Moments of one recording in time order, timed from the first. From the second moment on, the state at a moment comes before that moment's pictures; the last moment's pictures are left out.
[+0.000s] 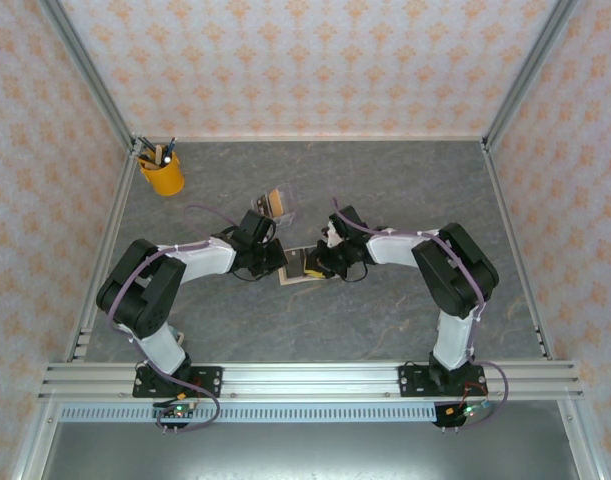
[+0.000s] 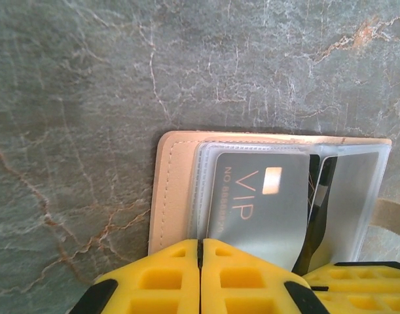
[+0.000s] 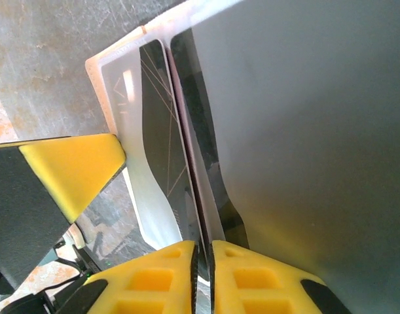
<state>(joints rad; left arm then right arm) -0.46 1.70 0.84 -0.18 0.26 -0.96 0.59 1.86 0.98 -0.14 -0.65 0.88</state>
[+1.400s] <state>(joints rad) -0.44 1.70 0.88 -0.31 0.25 -0.93 0.58 1.74 0.96 -0.24 -0.51 0.71</state>
